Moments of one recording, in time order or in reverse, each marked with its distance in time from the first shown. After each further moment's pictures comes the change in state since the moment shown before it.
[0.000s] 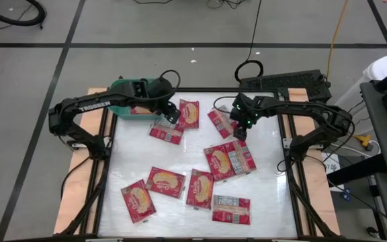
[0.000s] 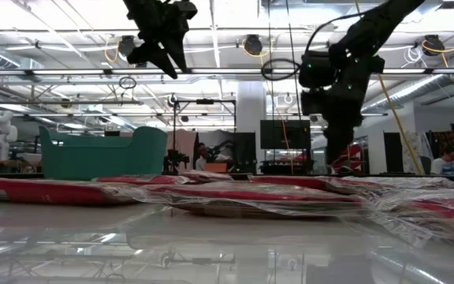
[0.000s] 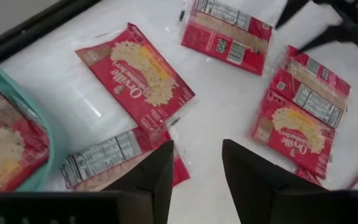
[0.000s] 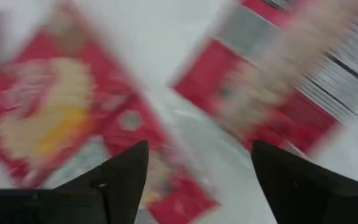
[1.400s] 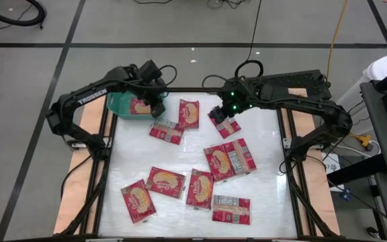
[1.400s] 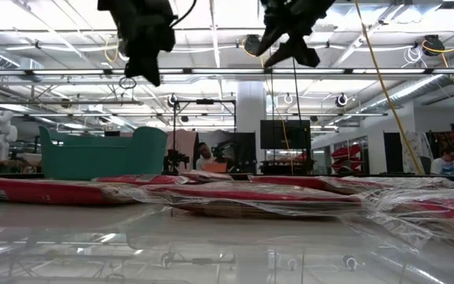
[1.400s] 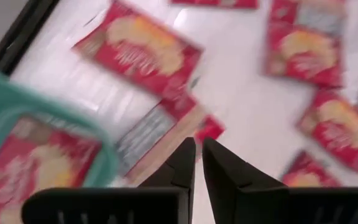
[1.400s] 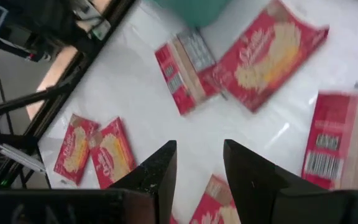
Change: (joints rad) left arm 0.264 -0.009 0.000 -0.147 0.315 0.560; right arm 0.239 0.001 0.551 -0.094 0.108 0.707
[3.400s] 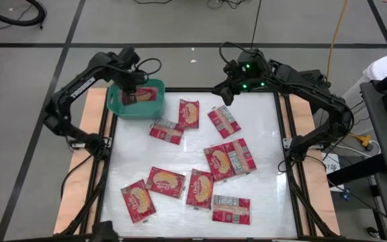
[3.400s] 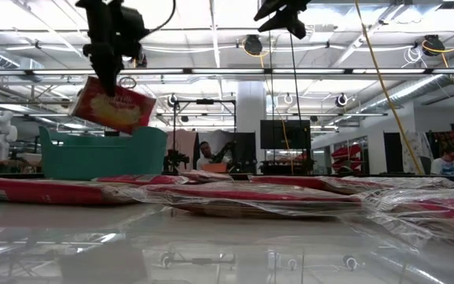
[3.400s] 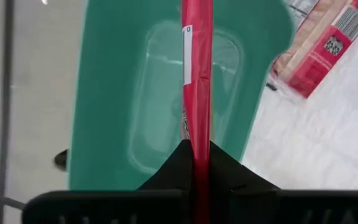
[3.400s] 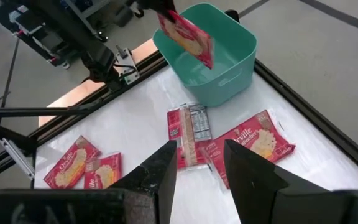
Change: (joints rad) left arm 0.332 -0.020 0.025 -0.244 -0.287 0.689; right arm -0.152 -0.001 0.272 -0.052 -0.078 -0.387
